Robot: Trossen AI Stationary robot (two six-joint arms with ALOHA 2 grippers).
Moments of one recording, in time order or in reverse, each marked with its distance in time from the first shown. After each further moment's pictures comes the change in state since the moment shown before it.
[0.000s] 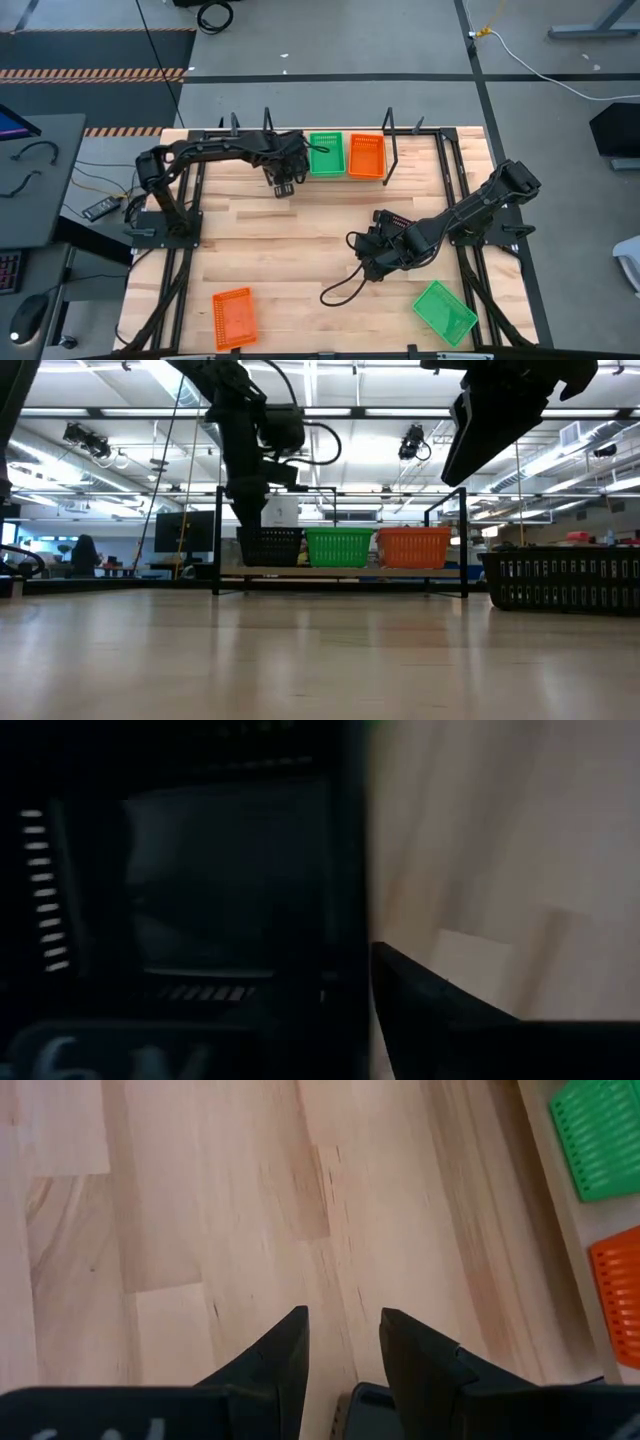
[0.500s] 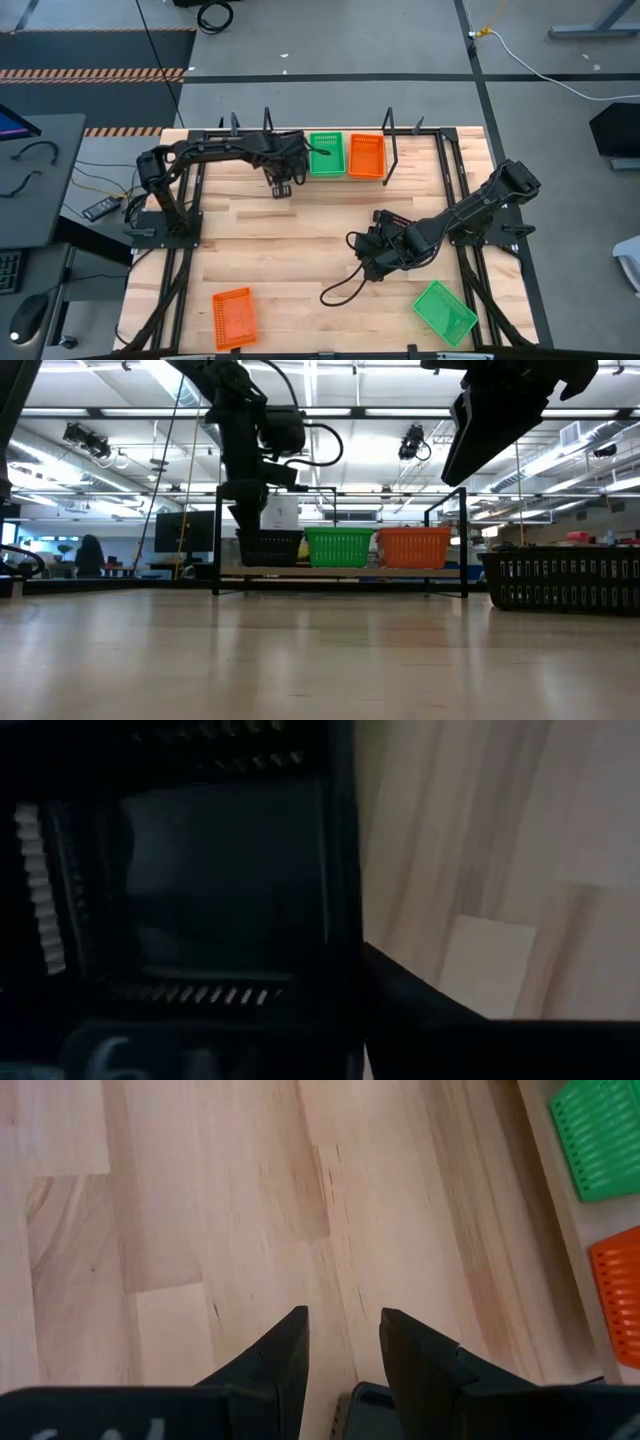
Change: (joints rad) left arm -0.009 0.010 0.000 -0.007 -0.015 0.079; right arm 0.000 0.000 0.000 0.000 0.000 0.000
